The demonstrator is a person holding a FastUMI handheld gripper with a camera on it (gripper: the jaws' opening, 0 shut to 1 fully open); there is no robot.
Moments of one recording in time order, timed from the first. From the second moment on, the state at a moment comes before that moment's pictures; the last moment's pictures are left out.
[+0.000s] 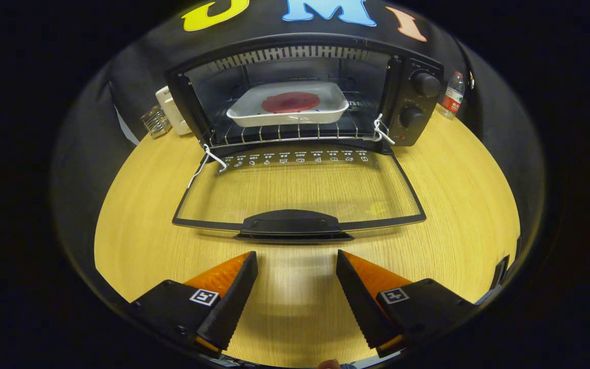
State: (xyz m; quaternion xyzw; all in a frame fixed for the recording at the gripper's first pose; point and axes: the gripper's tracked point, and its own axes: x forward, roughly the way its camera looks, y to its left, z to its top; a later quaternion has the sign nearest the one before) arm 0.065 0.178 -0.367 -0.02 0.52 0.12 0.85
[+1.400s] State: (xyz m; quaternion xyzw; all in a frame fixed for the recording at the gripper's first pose) arm 0.093 0.178 -0.275 -0.02 0.38 0.11 0.92
